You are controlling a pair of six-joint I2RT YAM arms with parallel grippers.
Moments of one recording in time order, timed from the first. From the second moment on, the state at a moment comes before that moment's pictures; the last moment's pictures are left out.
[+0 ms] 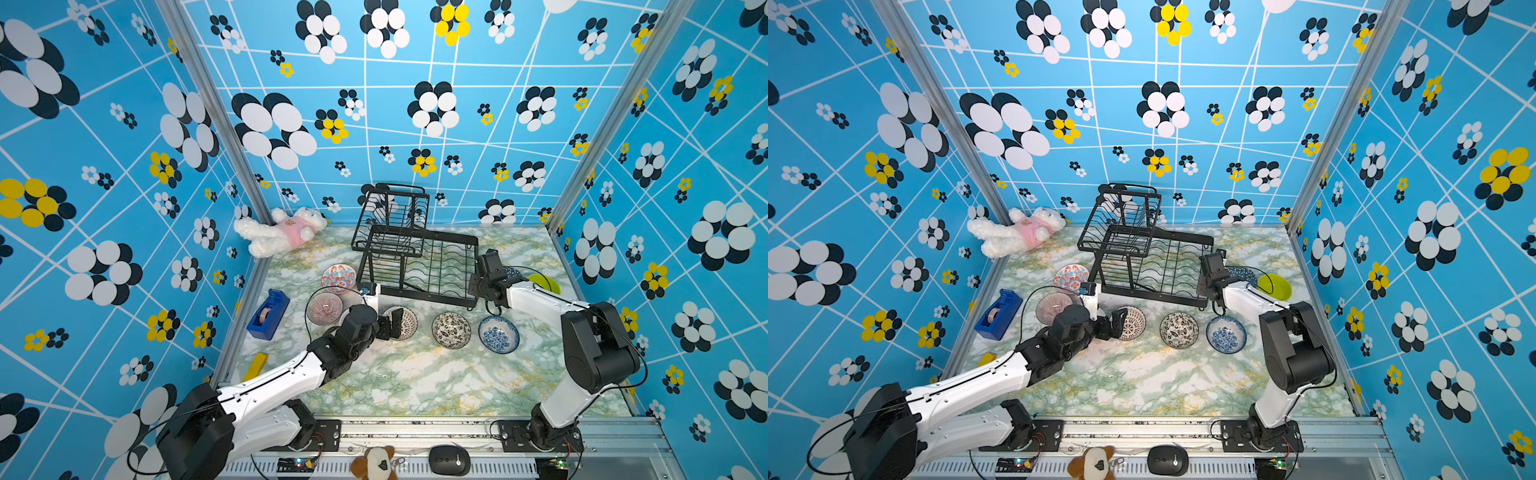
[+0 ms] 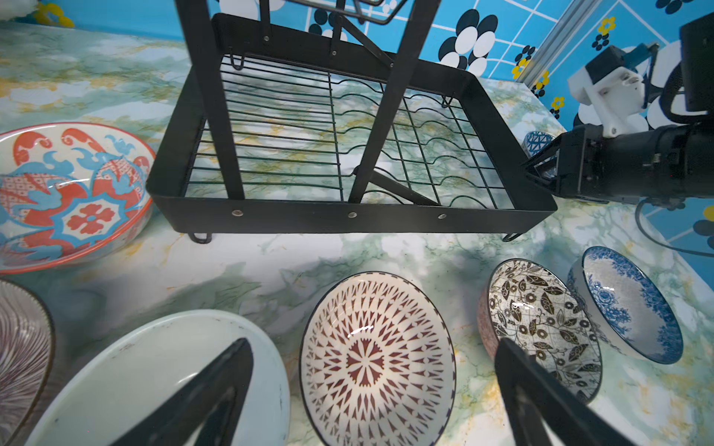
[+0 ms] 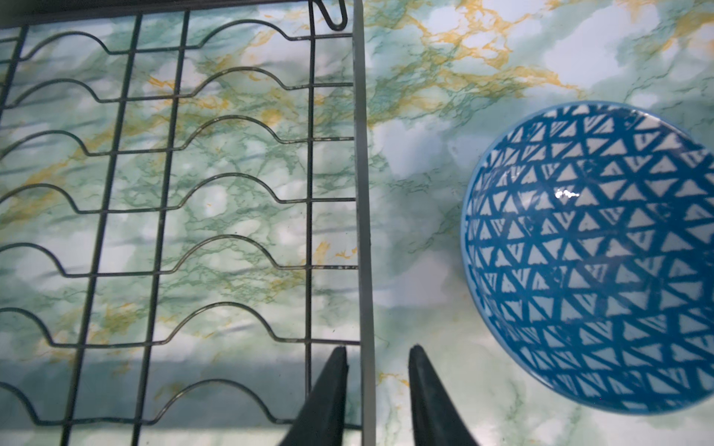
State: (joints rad) left arm -0.79 1.12 0.56 0.10 -0.25 -0.44; right arm 0.32 1.71 1.04 -0.26 0.28 0.43
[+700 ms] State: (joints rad) left arm -0.86 1.16 0.66 0.07 -0.31 -0.31; right arm 0.22 1.84 1.20 -0.30 0.21 0.27
